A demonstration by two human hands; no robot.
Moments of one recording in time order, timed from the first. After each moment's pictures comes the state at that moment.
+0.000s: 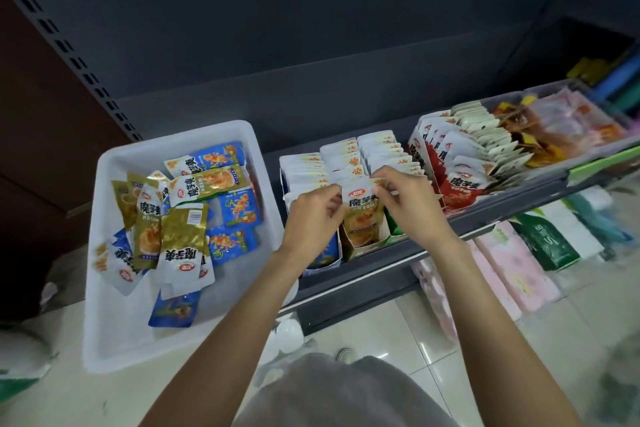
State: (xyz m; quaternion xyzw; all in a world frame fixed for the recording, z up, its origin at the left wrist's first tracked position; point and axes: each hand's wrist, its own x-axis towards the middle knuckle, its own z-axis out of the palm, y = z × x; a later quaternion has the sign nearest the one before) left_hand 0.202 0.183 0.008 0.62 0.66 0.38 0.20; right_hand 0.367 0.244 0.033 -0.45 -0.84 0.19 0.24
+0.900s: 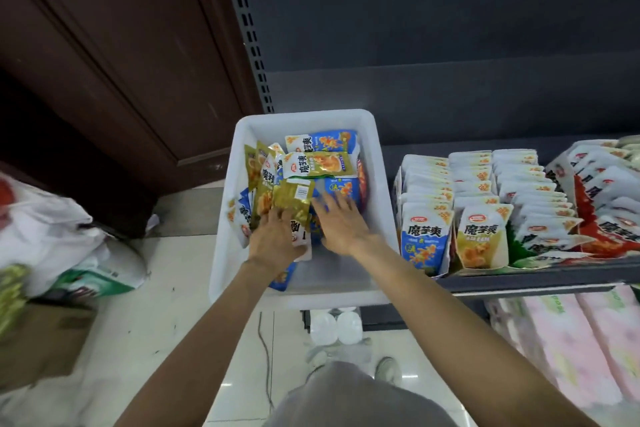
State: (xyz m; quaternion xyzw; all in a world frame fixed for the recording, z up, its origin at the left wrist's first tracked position) left_hand 0.021 0.075 -0.055 0.45 0.87 0.00 0.19; right_hand 0.125 0.182 -0.058 -0.28 -0.94 0.13 -0.15
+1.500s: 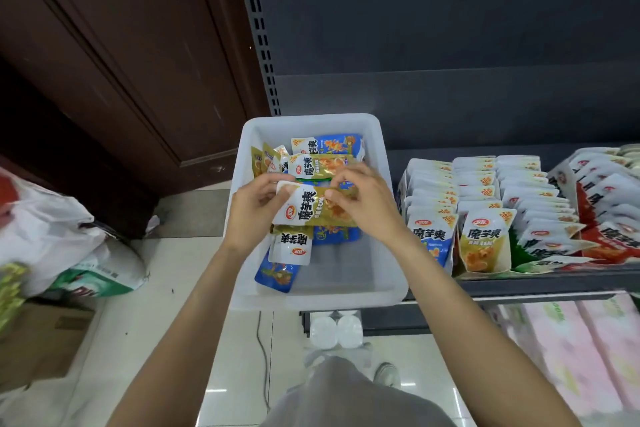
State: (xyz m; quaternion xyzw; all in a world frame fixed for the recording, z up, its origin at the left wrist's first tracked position) left_hand 0.003 0.061 0.021 0.36 0.71 0.54 0.25; right_hand 0.151 0.185 0.017 -0.32 -0.84 0.39 0.23
